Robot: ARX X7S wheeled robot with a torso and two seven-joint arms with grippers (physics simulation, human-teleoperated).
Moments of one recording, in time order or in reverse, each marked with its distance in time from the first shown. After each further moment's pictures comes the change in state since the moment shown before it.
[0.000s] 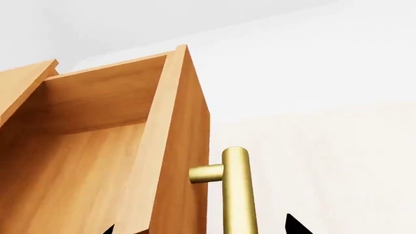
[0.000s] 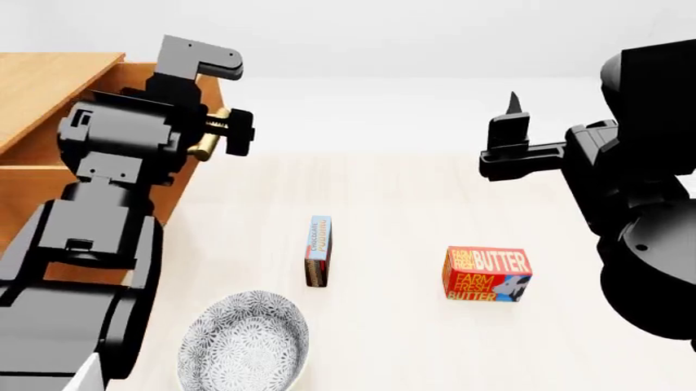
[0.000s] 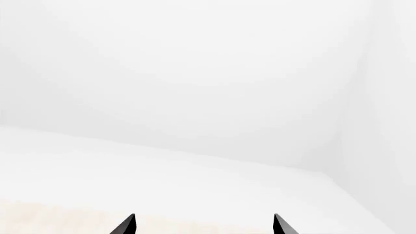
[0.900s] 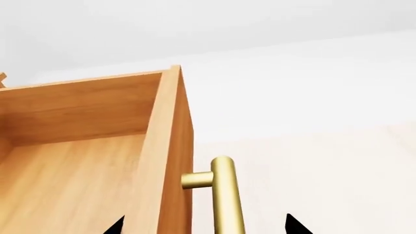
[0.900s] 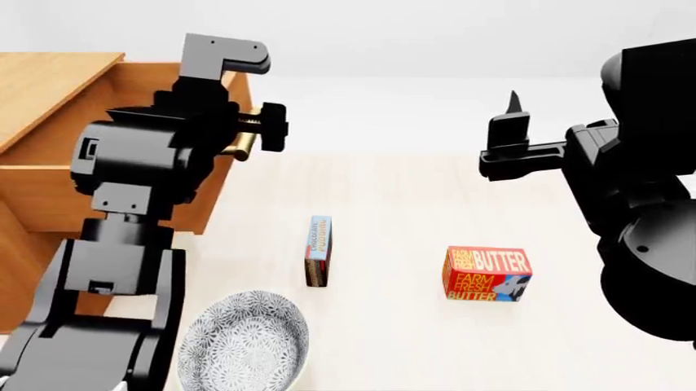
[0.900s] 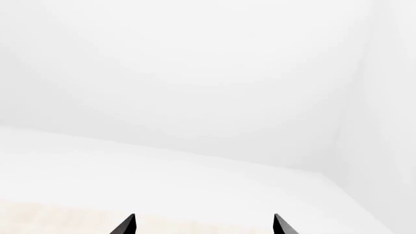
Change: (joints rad) left arm 0.145 0.041 -0.069 0.364 -0.130 -0.129 -0.083; right arm 0.006 0.010 -0.013 -0.002 0.015 -0.011 0.016
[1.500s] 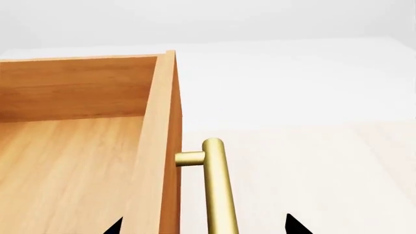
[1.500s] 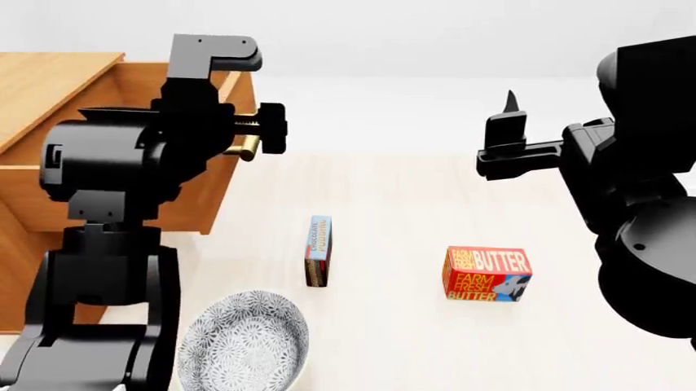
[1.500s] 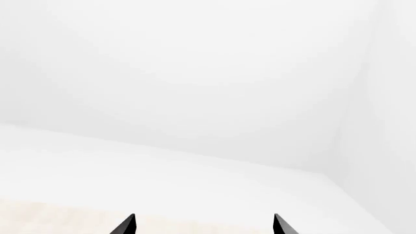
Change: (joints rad) left arm 0.029 -0.004 -0.088 0.177 -0.036 -0.195 0.024; right arm 0.012 0.002 -0.018 0.009 0.007 -0.006 0.004
